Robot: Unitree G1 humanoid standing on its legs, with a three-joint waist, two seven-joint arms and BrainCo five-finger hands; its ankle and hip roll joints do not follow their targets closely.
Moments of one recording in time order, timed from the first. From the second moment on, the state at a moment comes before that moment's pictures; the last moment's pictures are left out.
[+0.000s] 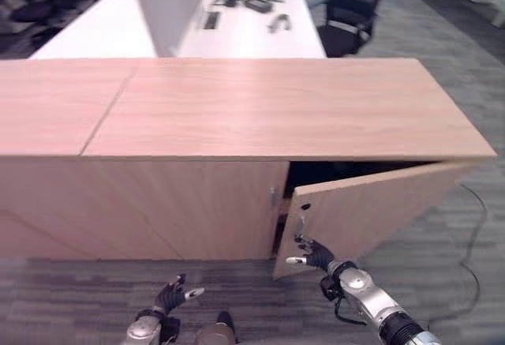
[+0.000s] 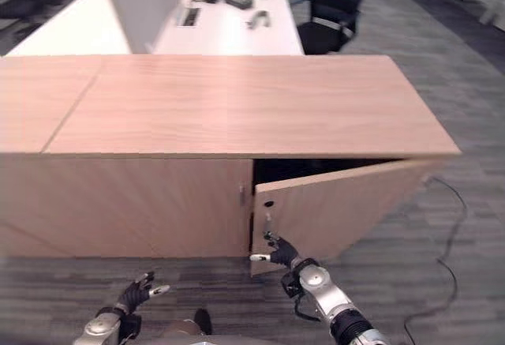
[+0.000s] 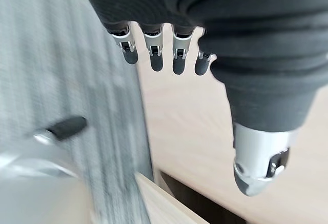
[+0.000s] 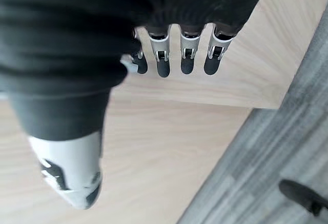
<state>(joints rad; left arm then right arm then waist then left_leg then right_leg) 0.14 0.36 -0.16 0.84 -0.21 -0.08 -0.07 -0.14 -0.33 0.43 0.62 0.22 0.03 0.09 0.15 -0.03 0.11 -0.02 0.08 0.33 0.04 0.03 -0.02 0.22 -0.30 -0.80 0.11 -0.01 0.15</state>
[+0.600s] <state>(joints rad) 0.17 0.45 -0.25 0.67 -0.23 -0.10 -0.15 -0.32 -0.45 0.14 1.16 0.46 0.05 -0.04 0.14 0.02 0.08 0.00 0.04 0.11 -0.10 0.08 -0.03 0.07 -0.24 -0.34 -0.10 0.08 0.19</state>
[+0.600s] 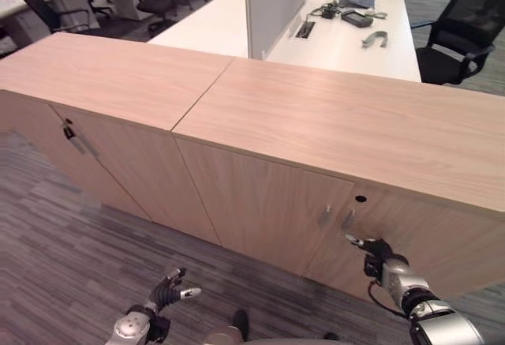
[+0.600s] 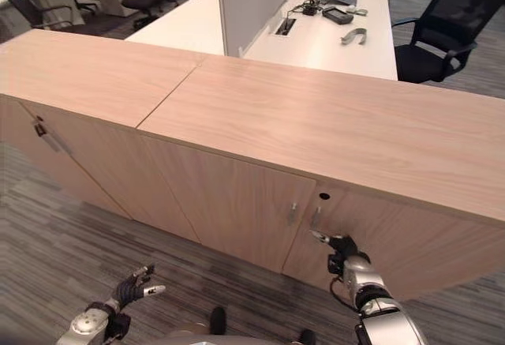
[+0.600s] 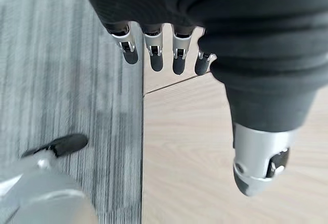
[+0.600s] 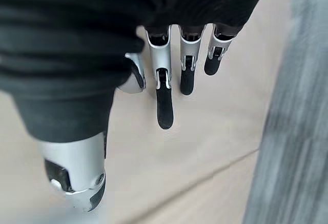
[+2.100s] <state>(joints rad) 0.13 0.36 -0.23 0.74 -0.22 -0.09 -0.10 0.01 -0.21 0.16 0.89 0.34 -0.03 0.03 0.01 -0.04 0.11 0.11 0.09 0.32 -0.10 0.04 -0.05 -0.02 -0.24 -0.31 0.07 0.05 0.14</state>
